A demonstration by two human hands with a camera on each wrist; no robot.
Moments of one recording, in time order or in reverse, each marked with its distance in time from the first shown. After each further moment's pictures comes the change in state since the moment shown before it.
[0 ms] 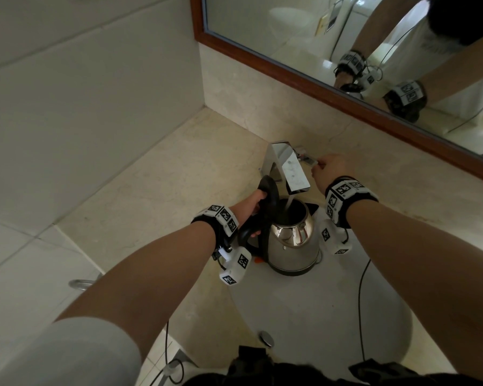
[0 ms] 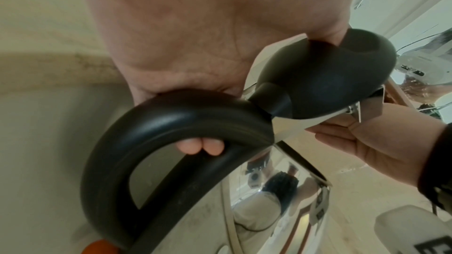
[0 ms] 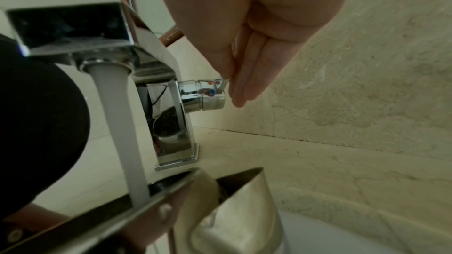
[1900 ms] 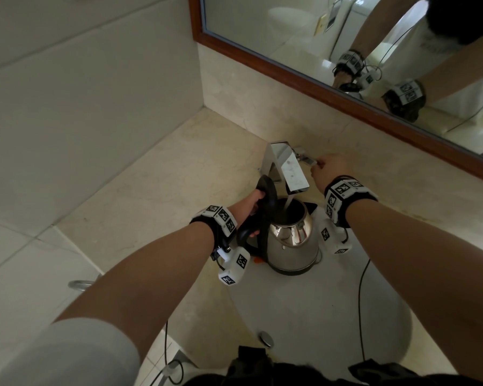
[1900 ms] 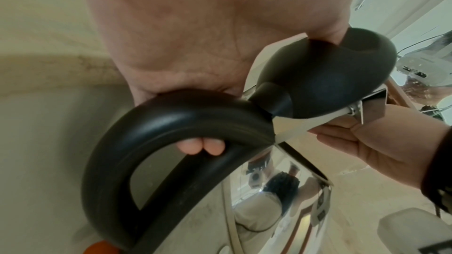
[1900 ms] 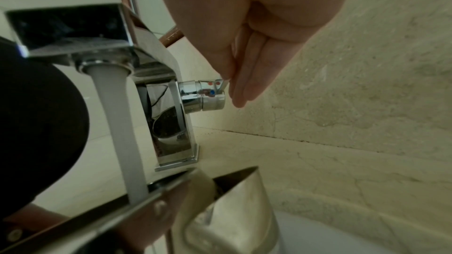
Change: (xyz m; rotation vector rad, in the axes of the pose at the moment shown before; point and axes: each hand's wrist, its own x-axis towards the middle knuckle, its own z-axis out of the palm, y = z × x) left_hand 0.002 0.000 -0.002 -0.022 -0.029 0.003; right_hand 0.001 0.000 -0.001 0.010 -0.004 -0.006
